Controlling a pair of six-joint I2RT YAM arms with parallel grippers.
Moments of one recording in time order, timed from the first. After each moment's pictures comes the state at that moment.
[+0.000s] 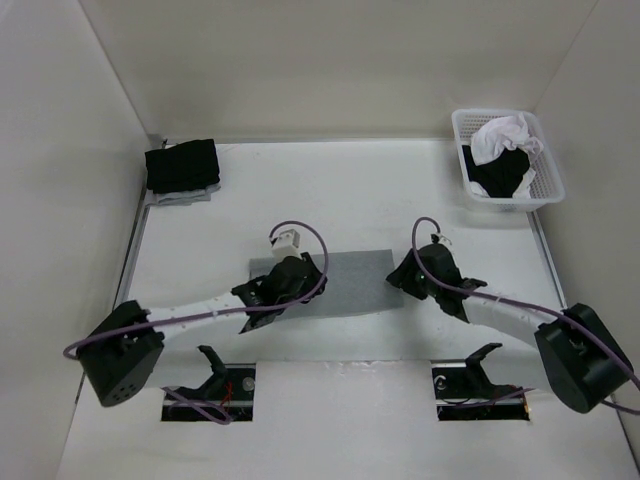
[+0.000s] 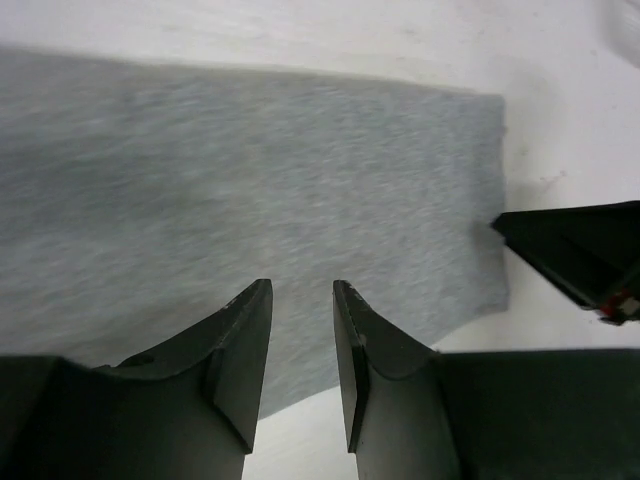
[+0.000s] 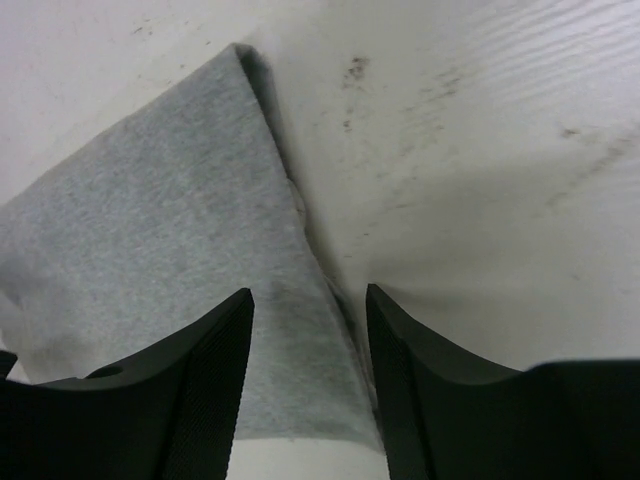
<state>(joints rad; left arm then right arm) -0.89 1.19 0.47 0.10 -0.33 -0.95 0.52 1.20 0.39 0.05 0.08 0.92</state>
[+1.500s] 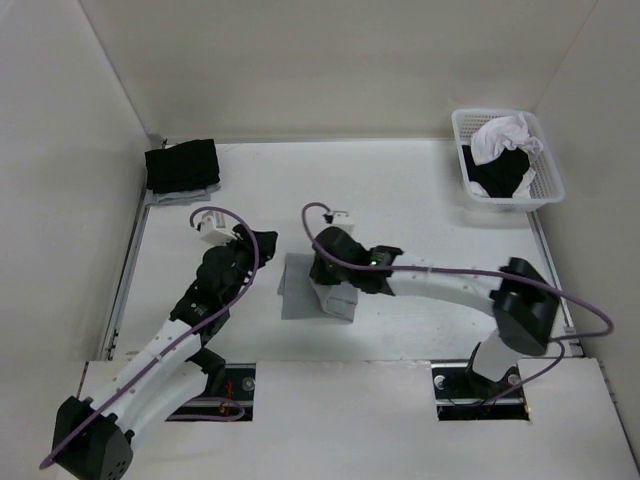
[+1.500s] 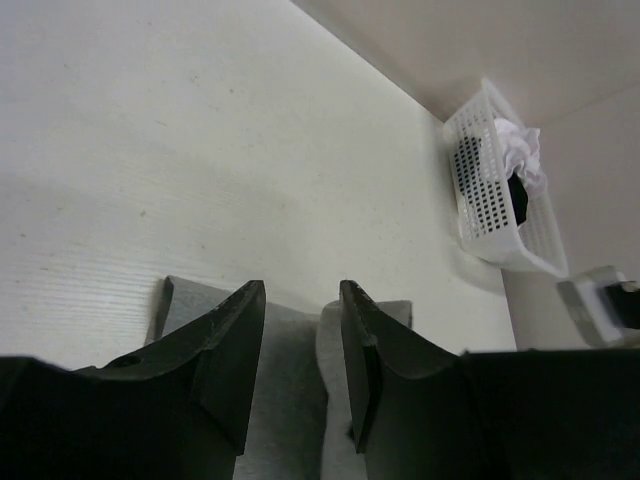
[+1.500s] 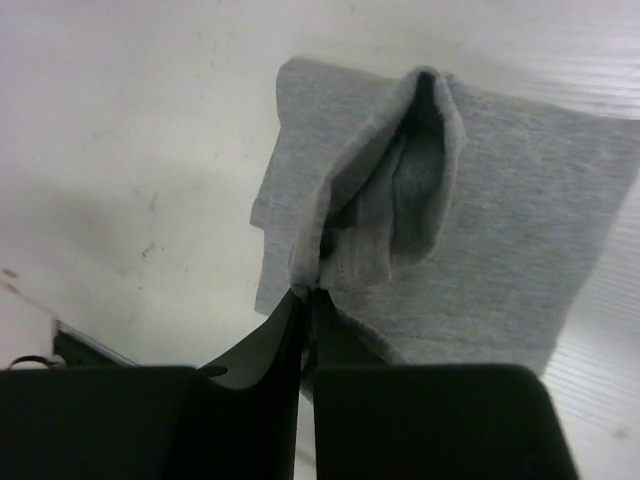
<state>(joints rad) -0.53 0.76 0.42 0.16 -0.27 -0.84 1.01 1.53 1.07 -0.27 0.26 0.87</state>
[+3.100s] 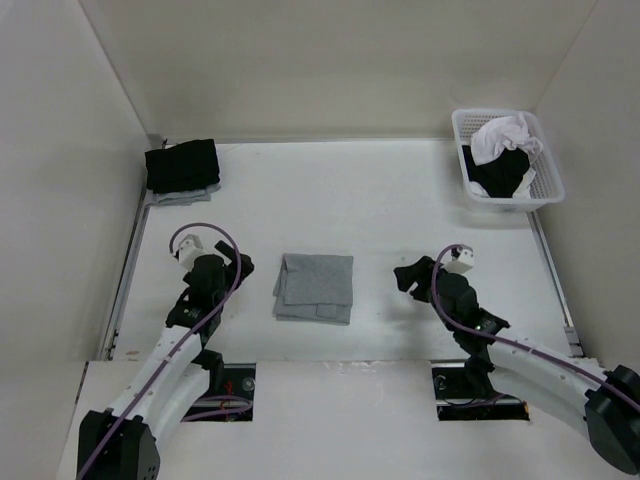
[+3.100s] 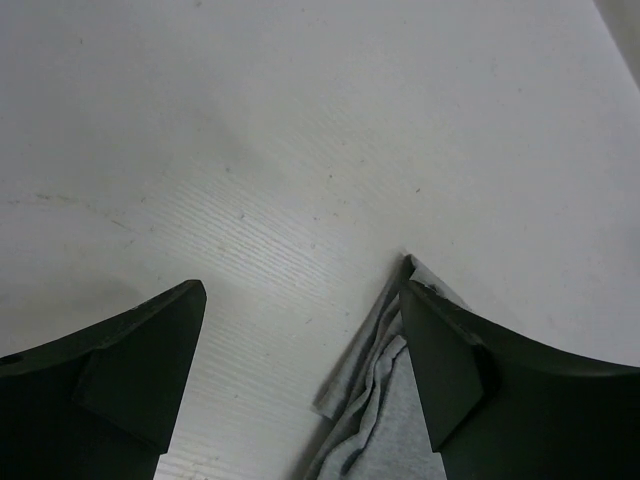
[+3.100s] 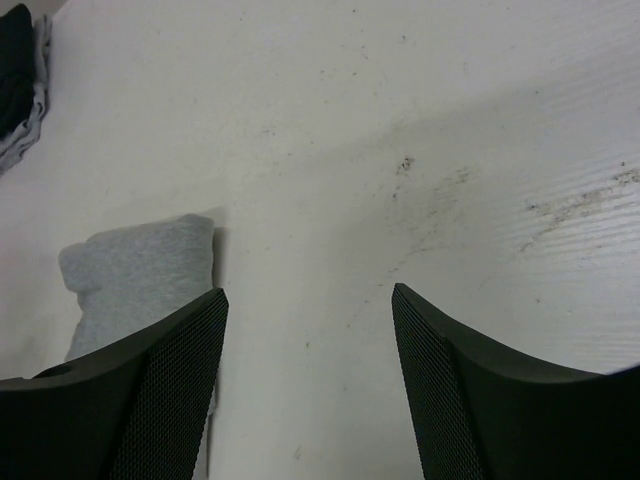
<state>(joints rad) -0.24 0.69 0.28 -0.12 -0.28 -0.87 0.67 0.78 0.17 0.24 0.38 0.81</state>
